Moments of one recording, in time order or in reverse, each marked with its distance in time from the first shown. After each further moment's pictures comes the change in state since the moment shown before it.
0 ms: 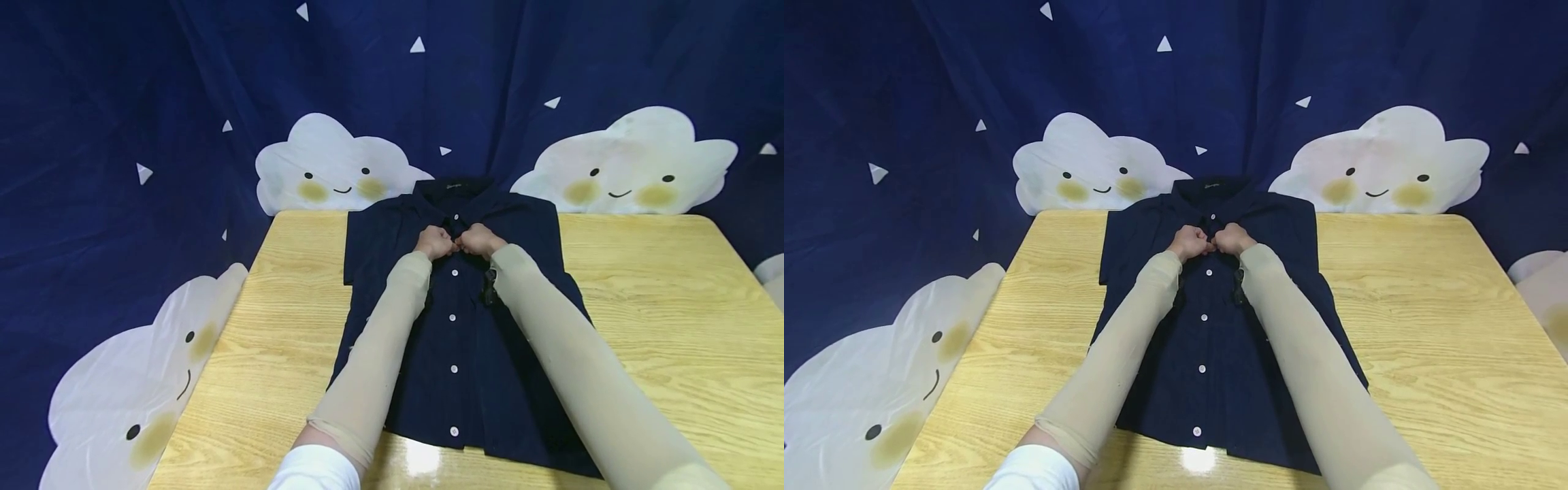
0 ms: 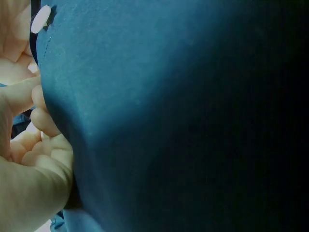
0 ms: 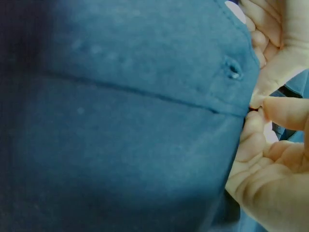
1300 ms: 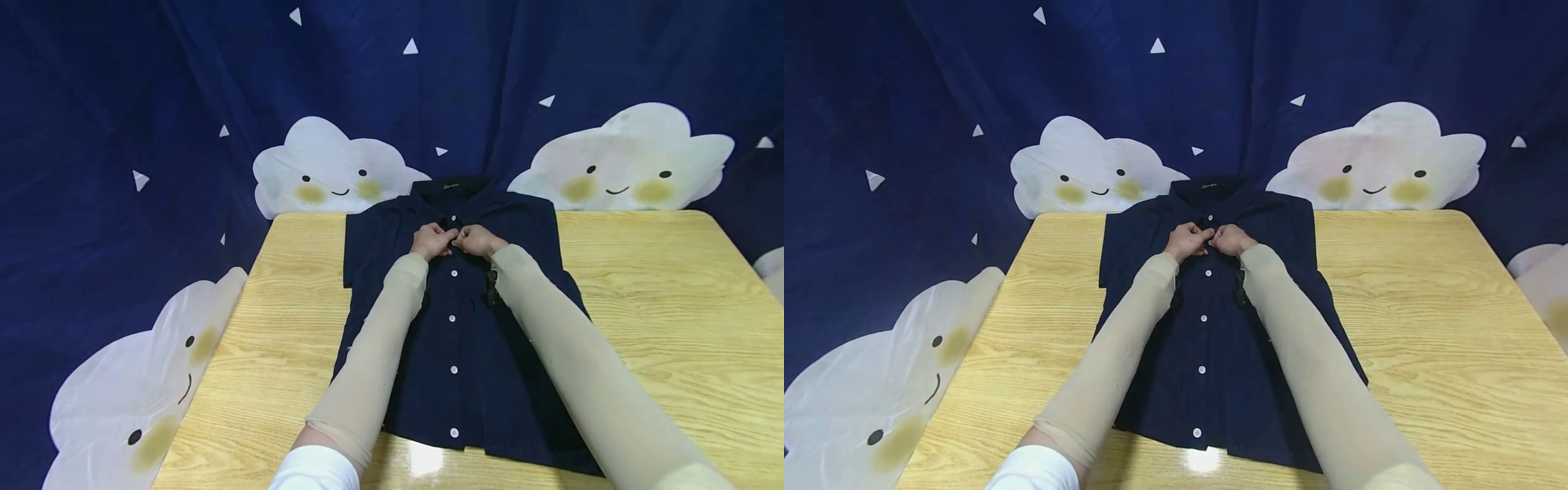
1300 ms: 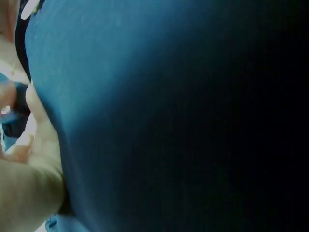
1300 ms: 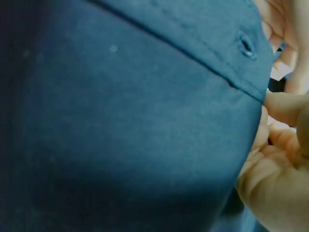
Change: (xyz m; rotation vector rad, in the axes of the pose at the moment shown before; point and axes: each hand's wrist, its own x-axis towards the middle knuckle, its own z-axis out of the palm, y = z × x) left_hand 0.002 -0.002 0.004 -0.221 0.096 -0.007; right_hand 0.002 0.010 0.002 -0.066 0.010 -0.140
